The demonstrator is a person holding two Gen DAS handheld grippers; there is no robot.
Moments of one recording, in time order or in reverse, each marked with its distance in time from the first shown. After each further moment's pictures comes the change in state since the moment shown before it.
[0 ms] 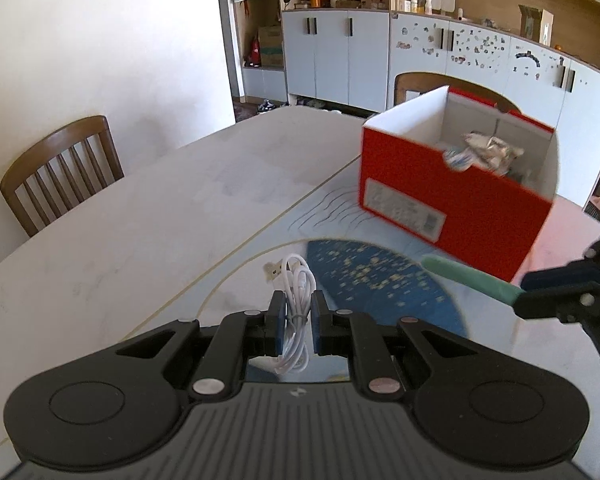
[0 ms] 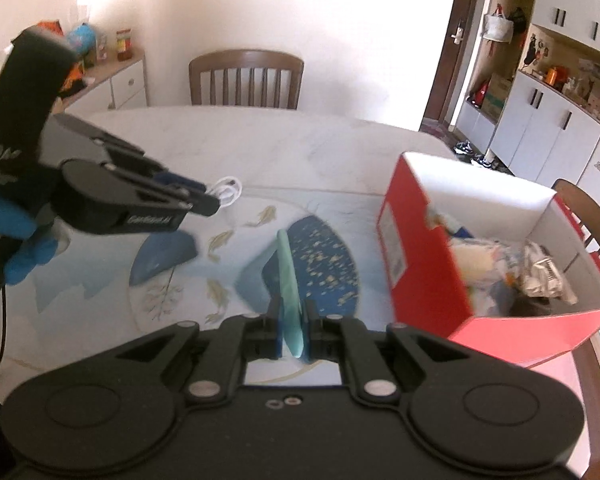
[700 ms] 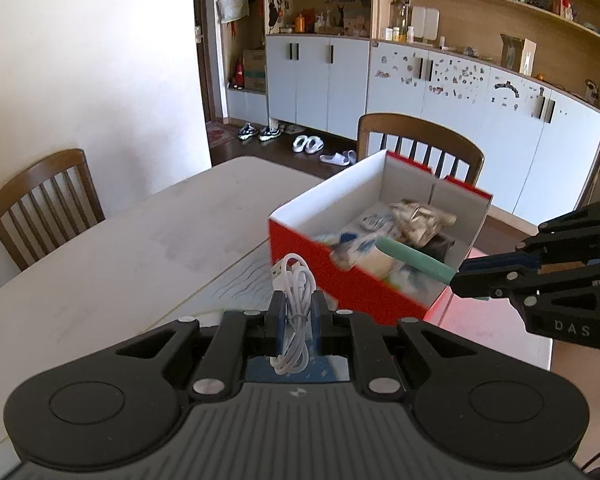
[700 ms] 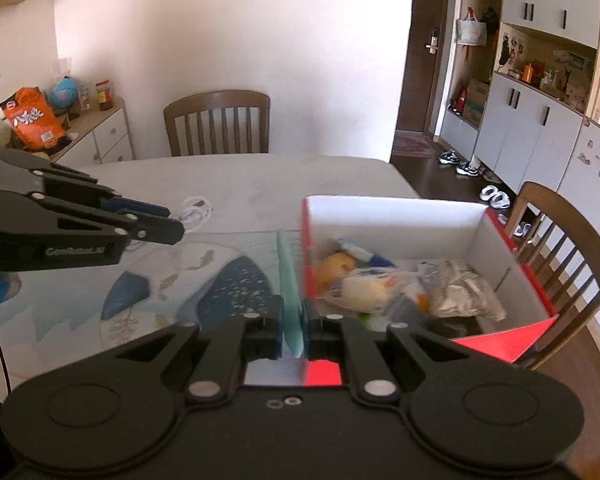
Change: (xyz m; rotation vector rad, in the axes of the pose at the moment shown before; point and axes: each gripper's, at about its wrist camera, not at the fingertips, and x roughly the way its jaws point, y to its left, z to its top) left arm -0.044 -0.088 0.080 -0.029 -0.053 -0.040; right arm -0.059 -0.107 0.017 0.079 -0.075 0.017
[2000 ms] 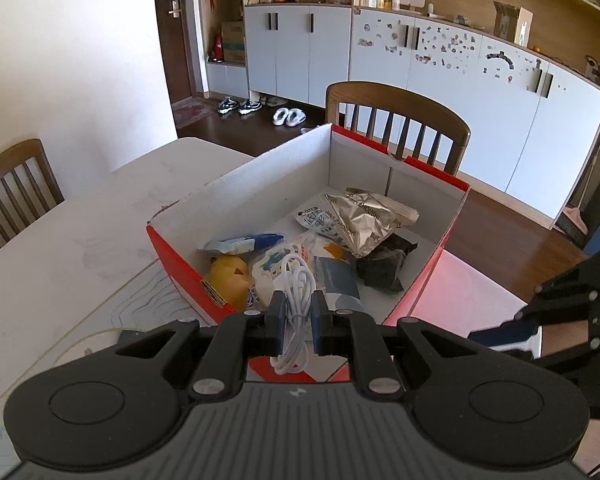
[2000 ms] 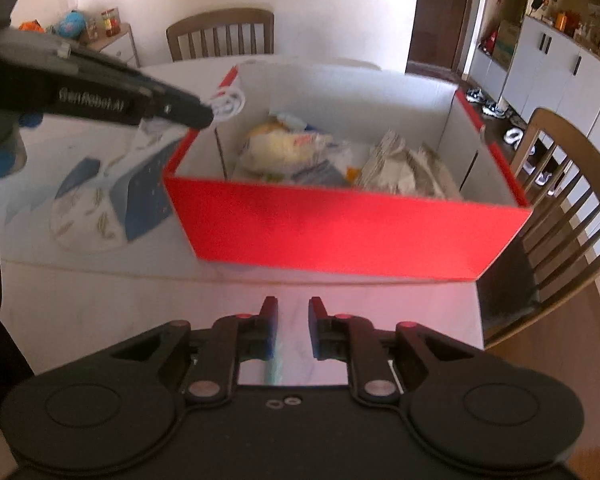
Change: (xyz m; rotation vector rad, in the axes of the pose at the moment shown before) left arm 0.094 -0.093 0.025 0.004 0.098 -0.005; right arm 0.027 -0.112 -0.081 -0.055 0.240 0.100
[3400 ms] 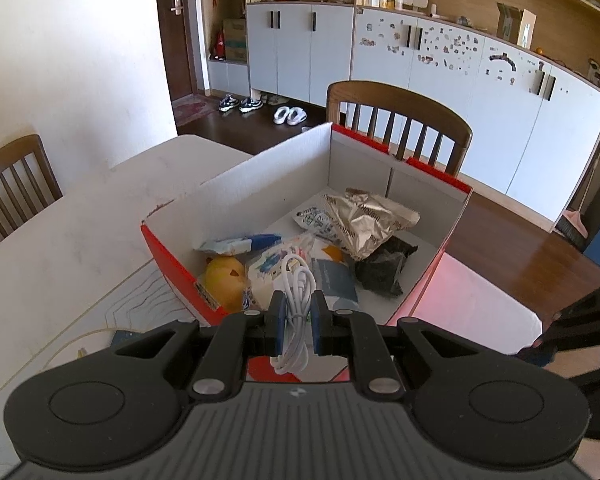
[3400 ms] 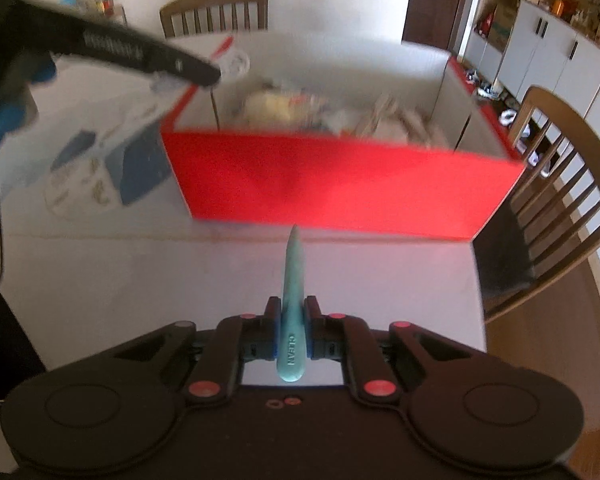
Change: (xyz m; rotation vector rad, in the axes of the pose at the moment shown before) left arm 0.005 -0.004 0.005 -0.021 -0.002 0.004; right arm -0.012 -0.003 -0.015 0.004 0.036 -0.025
